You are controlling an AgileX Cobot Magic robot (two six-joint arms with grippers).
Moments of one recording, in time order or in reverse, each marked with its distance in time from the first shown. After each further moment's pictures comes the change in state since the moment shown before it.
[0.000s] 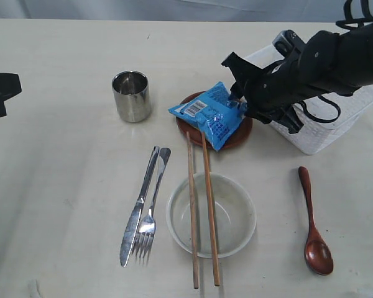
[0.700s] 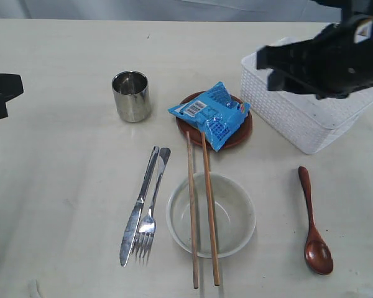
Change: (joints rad) left arm -0.022 0.000 0.000 0.000 0.000 -0.002; right arm 0.001 -0.569 0.082 -0.427 0.450 -0.260
